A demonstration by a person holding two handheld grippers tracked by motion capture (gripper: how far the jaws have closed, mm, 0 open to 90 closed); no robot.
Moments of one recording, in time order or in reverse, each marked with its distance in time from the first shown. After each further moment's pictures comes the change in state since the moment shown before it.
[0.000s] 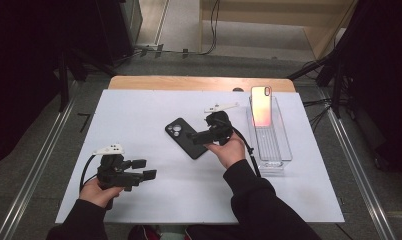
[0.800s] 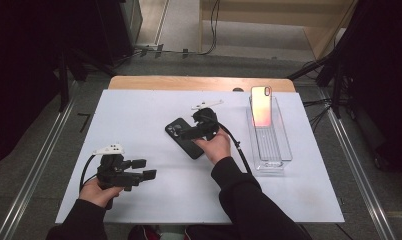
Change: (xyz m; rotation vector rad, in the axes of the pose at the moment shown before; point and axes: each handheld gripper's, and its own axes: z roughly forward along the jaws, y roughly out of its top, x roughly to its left) left arm 0.000 0.000 0.000 0.001 -0.003 0.003; right arm 0.000 0.009 0.047 0.007 -0.007 -0.006
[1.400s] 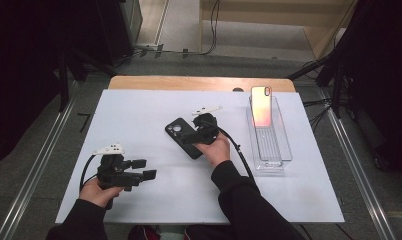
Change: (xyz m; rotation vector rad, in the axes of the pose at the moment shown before) left arm 0.000 0.000 0.000 0.003 0.001 0.001; right arm -0.006 -0.019 0.014 0.005 -0.009 -0.005
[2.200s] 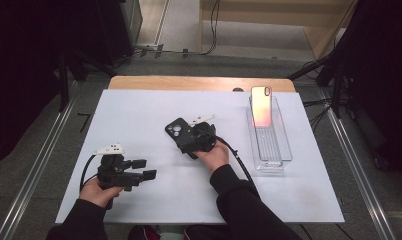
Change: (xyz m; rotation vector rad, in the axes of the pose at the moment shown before) left arm 0.000 0.000 0.000 0.003 -0.003 0.001; right arm 0.004 -0.024 0.020 0.080 -0.039 -0.053
